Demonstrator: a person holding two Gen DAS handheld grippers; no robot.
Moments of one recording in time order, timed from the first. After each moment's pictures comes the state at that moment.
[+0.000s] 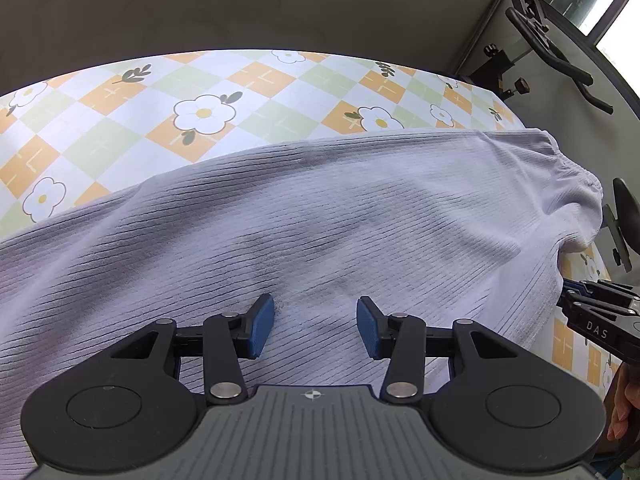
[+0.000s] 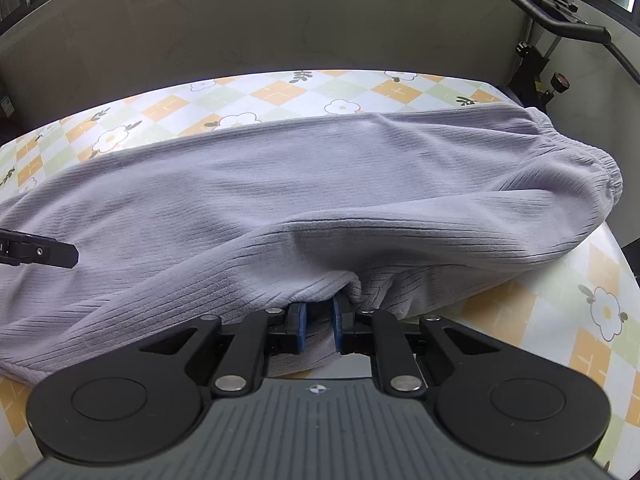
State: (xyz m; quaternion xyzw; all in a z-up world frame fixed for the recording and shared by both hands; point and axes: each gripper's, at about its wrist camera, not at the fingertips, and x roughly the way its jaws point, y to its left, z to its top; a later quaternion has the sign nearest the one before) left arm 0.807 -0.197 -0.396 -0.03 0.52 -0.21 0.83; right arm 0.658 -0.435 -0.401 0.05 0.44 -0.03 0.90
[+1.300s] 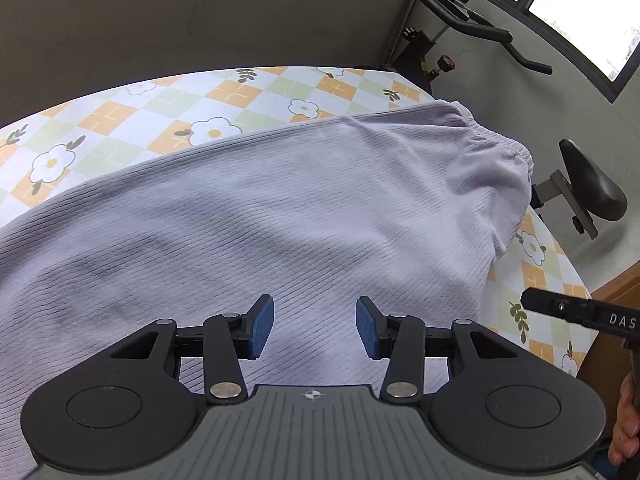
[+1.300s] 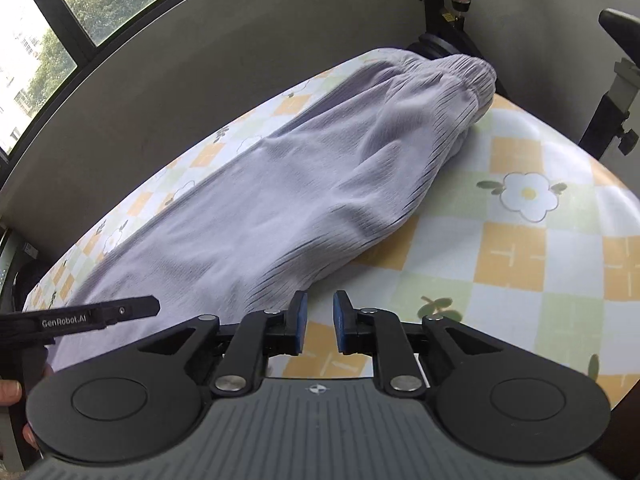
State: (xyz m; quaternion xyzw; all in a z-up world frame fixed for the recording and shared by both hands) left arm 0.757 -0.328 -0.373 0.01 0.48 -0.28 0.83; right arm 0.577 -0.565 -0.393 0.26 0.39 -0.08 0.88
